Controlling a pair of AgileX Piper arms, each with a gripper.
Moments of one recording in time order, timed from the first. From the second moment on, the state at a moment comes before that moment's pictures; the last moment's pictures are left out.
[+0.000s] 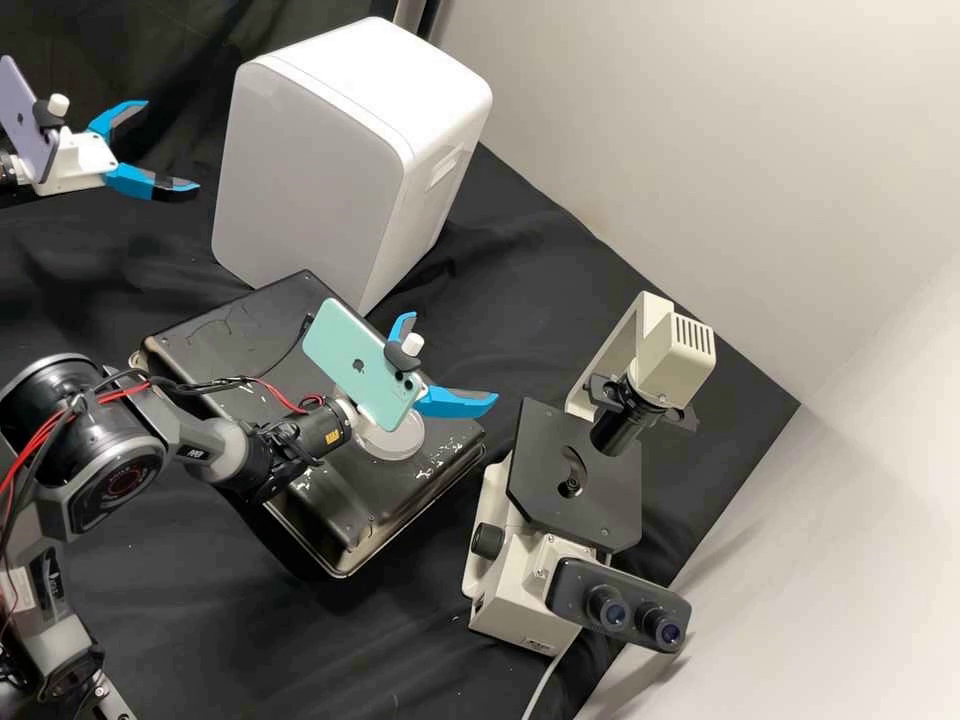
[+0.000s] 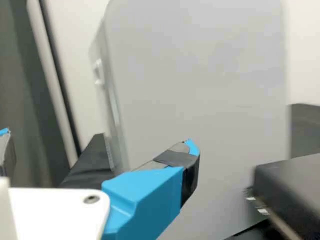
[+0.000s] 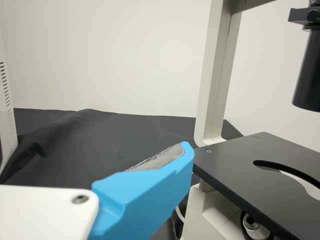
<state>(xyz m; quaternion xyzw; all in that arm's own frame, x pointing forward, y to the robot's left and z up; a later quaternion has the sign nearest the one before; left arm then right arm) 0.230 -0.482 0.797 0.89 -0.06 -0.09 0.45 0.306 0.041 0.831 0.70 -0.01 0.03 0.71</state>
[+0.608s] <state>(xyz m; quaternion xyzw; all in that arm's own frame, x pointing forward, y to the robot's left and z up) 0.152 -0.500 0.761 0.84 -0.10 -0.23 0.47 0.306 0.041 0.831 0.70 -0.01 0.03 0.71</state>
